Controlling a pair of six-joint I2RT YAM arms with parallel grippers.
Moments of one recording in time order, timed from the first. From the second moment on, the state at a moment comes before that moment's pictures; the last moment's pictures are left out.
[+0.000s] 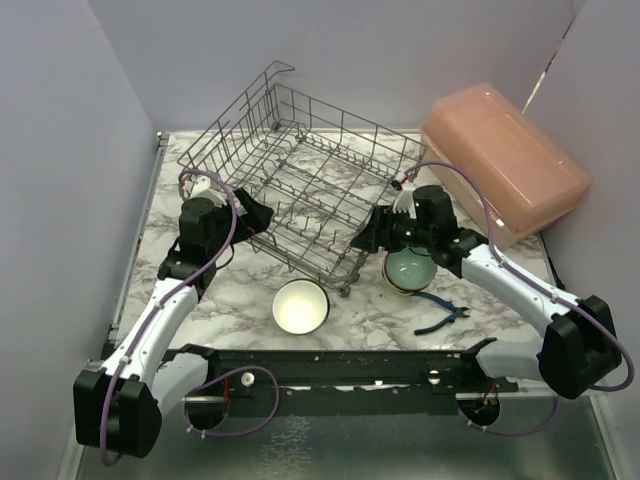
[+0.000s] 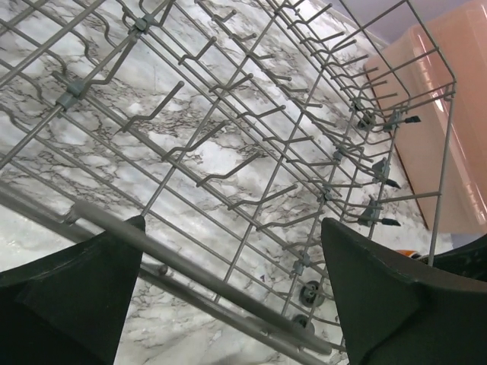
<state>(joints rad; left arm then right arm) -0.20 1.00 0.68 -0.03 0.13 -0.62 0.51 1.29 0.85 -0.14 -0.42 0.50</state>
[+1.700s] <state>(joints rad) -0.44 0.71 0.58 0.08 0.43 -0.94 0.18 1.02 0.65 -0.02 -0.75 0.56</state>
